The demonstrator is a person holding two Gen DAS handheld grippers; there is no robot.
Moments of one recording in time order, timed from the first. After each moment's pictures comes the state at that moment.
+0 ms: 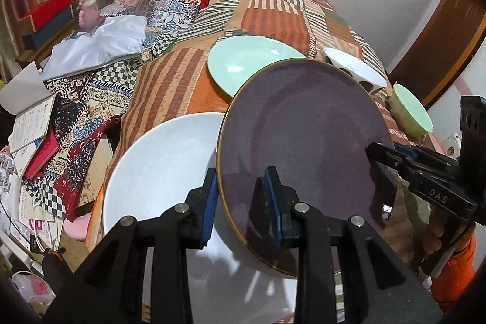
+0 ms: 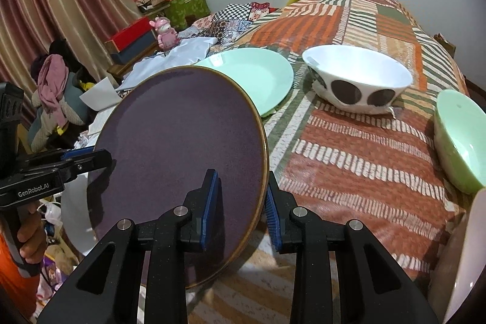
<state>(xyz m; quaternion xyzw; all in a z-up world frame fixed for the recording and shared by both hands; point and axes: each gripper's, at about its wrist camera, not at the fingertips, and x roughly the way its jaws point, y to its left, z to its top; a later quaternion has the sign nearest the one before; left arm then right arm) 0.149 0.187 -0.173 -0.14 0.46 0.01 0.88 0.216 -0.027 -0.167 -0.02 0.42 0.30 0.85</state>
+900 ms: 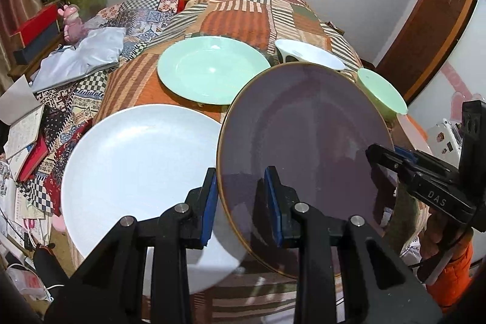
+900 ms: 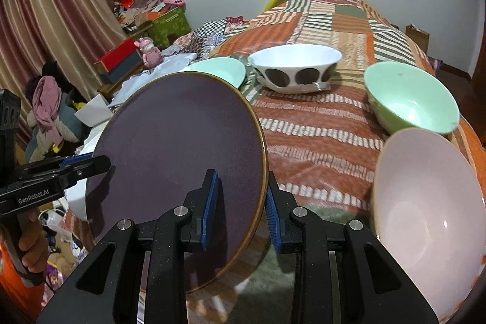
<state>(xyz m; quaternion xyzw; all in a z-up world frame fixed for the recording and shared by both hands) 0.130 0.117 -0.156 -0.12 0.45 -0.02 0.89 0.180 -0.087 -0.159 0.02 0.40 0.26 0.88</state>
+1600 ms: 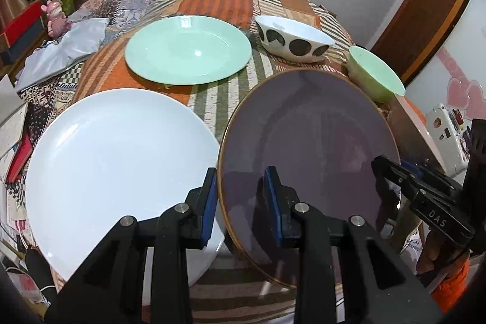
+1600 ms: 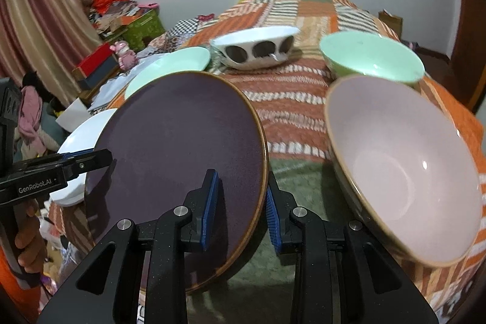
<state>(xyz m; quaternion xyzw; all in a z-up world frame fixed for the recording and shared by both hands) 0.149 0.088 -0.180 -0.11 0.48 -0.05 0.87 0.162 -0.119 -0.183 0.04 0.42 0.20 0.89</state>
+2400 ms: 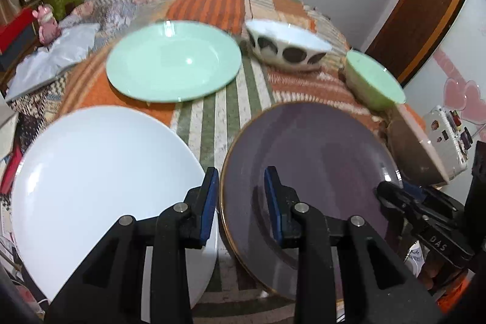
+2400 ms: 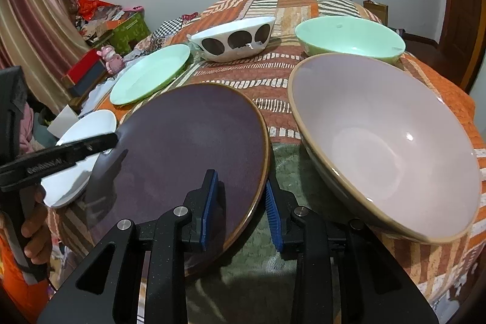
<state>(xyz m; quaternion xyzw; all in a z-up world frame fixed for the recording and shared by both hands) 0.166 0.083 -0.181 -0.11 0.46 -0.06 0.88 0.156 -0.131 -0.182 0.05 0.42 0.18 0.89</state>
